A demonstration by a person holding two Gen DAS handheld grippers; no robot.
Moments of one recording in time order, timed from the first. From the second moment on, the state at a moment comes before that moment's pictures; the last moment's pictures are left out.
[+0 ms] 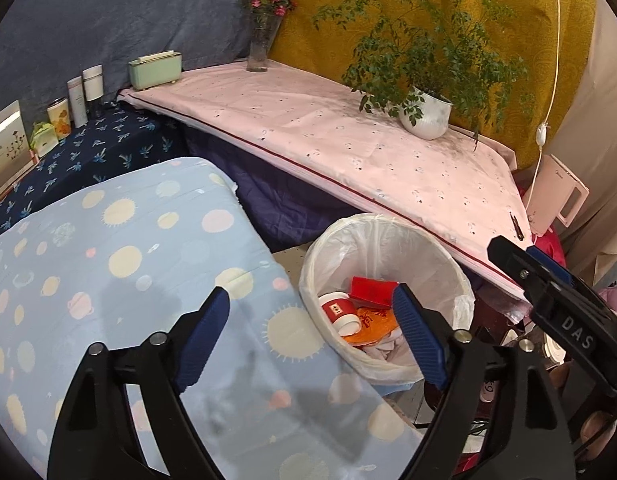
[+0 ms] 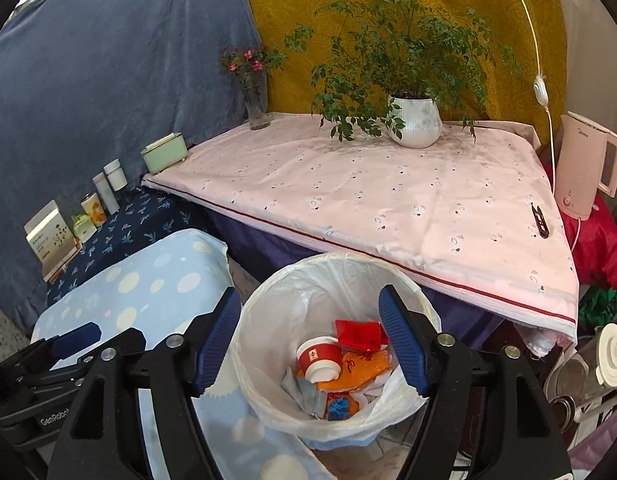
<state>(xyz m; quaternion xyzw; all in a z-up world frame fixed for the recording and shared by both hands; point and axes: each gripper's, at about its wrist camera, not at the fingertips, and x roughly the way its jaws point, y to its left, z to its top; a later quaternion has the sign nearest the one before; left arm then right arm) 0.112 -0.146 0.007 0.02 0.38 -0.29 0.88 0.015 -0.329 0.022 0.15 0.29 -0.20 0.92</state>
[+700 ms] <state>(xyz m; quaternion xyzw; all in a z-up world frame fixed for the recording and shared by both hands) 0.088 -0.106 -0.002 0.04 0.37 -0.24 0.90 -0.023 -0.287 0.027 0.10 0.30 -0.21 0.92</state>
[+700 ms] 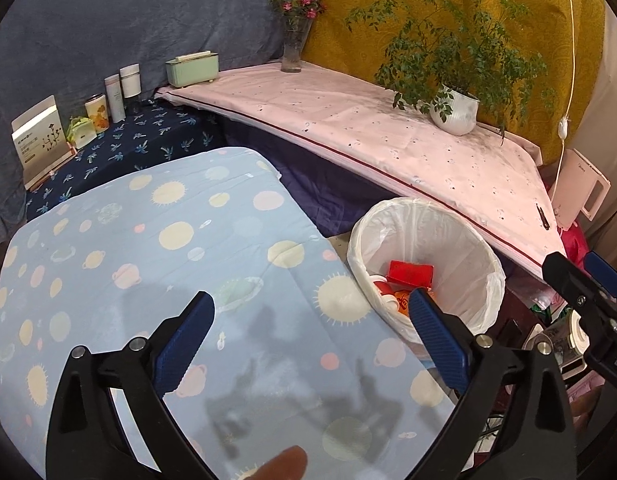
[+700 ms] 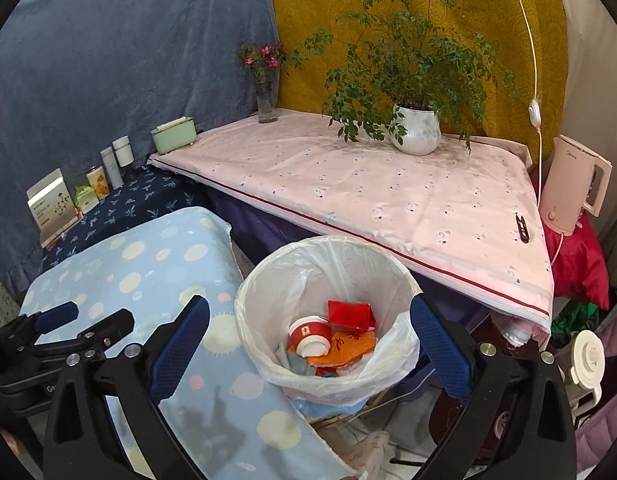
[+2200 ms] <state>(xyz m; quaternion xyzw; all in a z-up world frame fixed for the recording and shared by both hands) 0.055 -0.107 -0.003 0.06 0.37 -0.24 0.89 -0.052 -0.277 0.010 0.07 0.33 -0.23 0.91</state>
